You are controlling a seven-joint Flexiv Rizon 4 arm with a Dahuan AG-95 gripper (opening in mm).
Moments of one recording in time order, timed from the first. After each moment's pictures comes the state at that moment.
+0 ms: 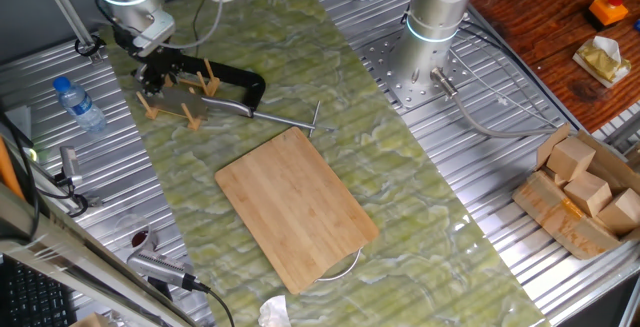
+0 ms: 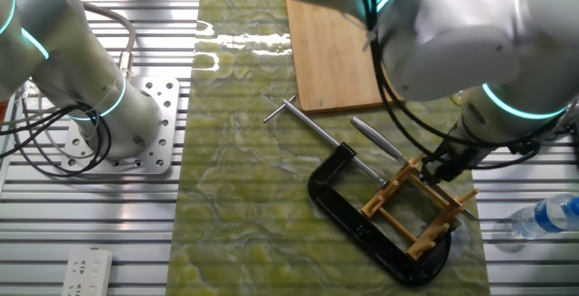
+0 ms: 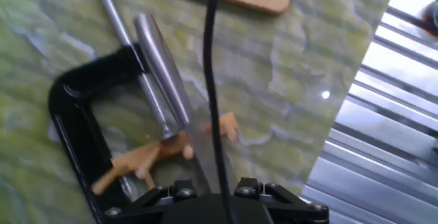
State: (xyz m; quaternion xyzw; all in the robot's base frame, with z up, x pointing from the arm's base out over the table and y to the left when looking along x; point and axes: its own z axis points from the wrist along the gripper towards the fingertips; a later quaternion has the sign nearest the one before) arm 0.628 -0.146 0.108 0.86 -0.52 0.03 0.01
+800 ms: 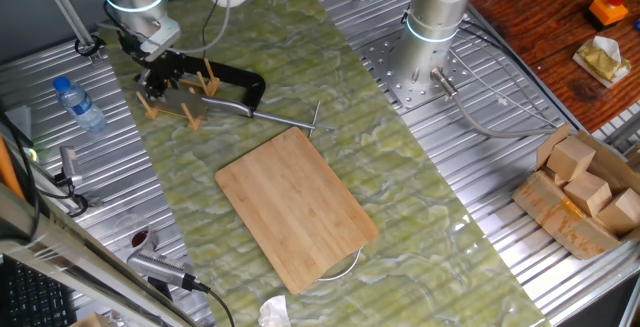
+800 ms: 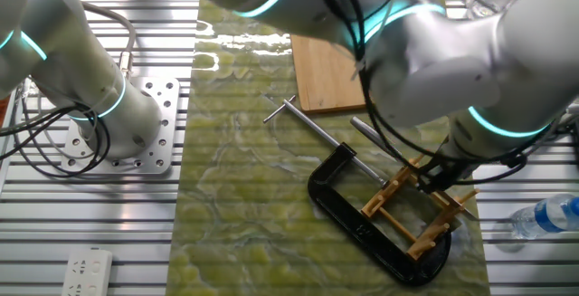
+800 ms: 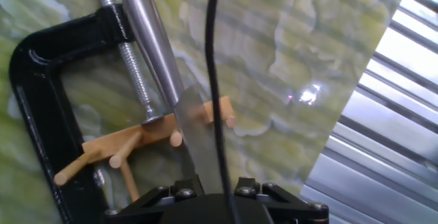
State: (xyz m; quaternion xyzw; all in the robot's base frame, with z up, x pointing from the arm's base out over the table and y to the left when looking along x) arm 0.628 -0.152 0.082 0.86 -0.52 0.04 0.00
